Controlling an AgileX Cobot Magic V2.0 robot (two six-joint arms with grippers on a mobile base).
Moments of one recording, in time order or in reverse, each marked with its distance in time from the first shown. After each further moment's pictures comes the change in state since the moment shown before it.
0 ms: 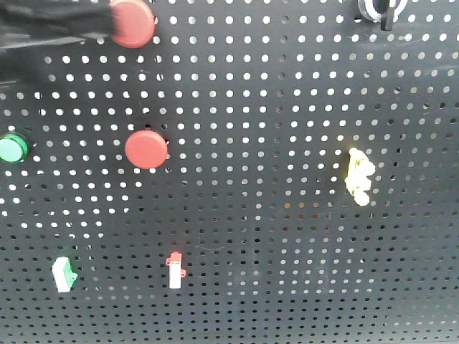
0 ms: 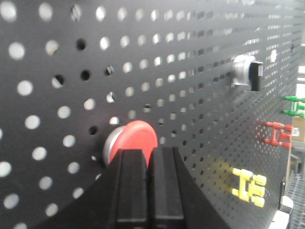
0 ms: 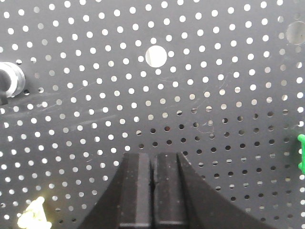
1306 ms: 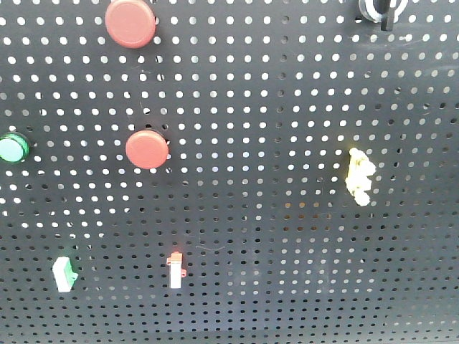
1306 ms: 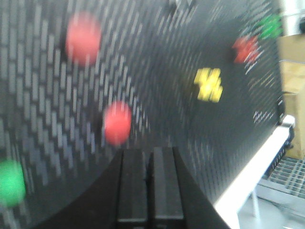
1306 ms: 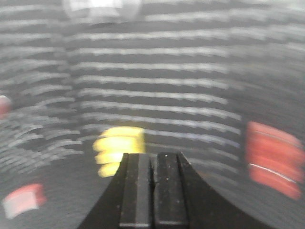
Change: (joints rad) left arm -0.002 -0.612 0.497 0.445 0.066 -0.262; right arm 0.000 0.015 0.000 0.769 0.269 -0.818
